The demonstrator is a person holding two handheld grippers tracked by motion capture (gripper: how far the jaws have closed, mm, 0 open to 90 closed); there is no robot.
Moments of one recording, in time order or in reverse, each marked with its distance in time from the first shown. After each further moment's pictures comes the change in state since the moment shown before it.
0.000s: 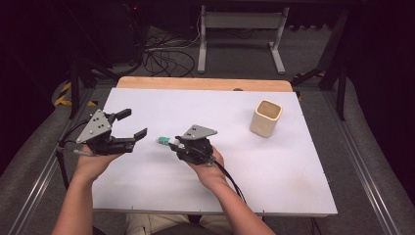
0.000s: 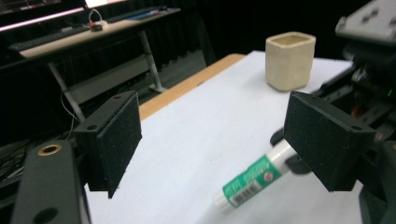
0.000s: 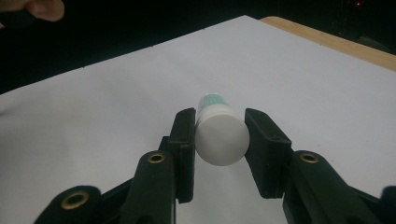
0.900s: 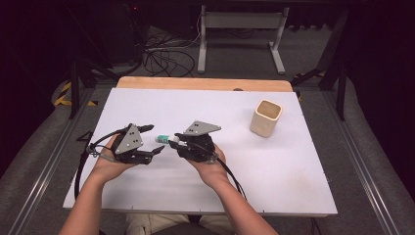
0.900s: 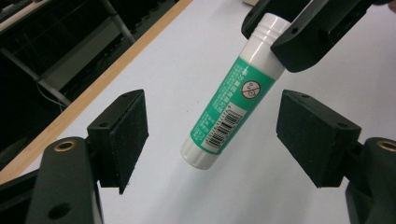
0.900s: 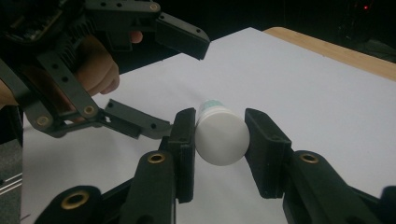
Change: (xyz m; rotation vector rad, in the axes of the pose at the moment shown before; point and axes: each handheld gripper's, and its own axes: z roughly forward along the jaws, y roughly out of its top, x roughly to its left) left arm -0.027 -0.029 0.045 0.202 -0.090 0.239; right arm 0.001 0.015 -0.012 -0.020 0.033 0.020
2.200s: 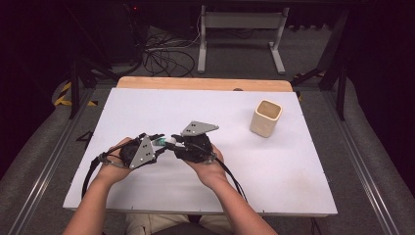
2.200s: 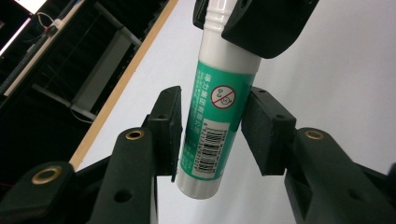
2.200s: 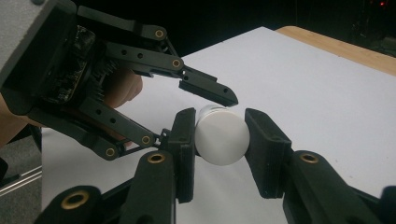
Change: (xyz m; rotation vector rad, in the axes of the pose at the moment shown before) left arm -0.022 0.001 0.012 0.045 0.066 0.244; right arm 0.006 0.004 0.001 0.008 0.037 0.000
